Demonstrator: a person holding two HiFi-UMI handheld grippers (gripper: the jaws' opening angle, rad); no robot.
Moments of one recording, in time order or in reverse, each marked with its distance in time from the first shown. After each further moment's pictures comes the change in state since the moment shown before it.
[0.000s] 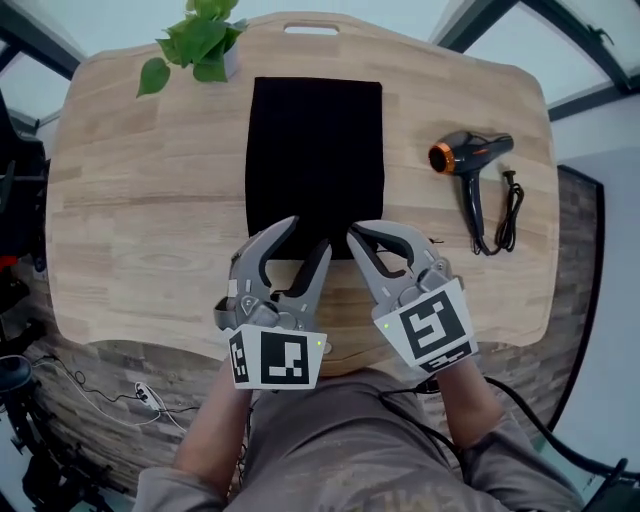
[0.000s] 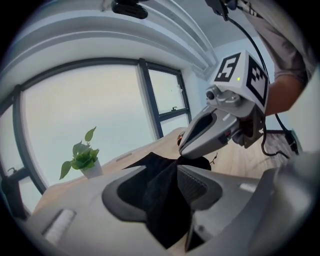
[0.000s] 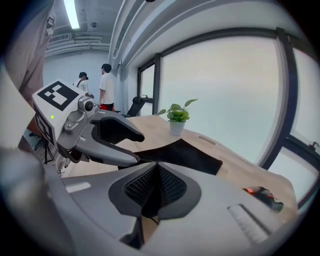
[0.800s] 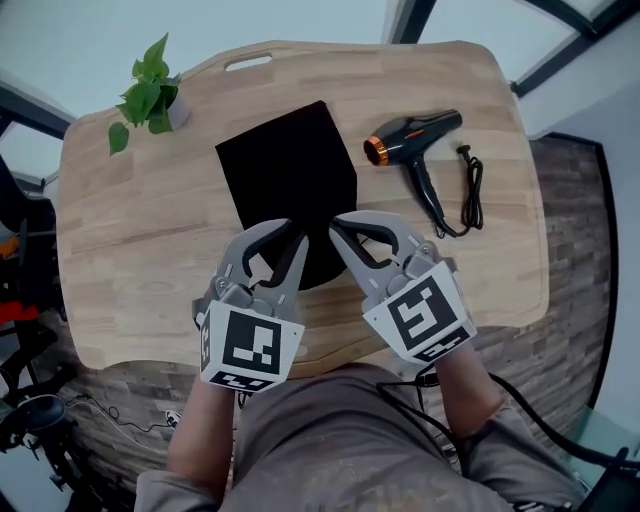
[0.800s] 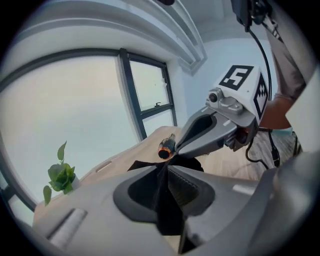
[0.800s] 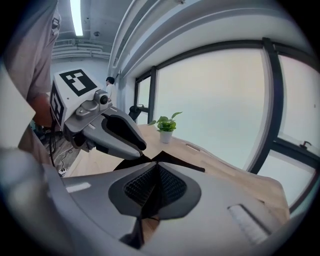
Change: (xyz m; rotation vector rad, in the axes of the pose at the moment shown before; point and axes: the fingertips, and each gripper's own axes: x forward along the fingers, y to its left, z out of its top) left arm 0.024 -0.046 0.071 0.074 0.105 -0.196; right arm -0.072 -0.048 -0.002 0.004 -0.109 -0.042
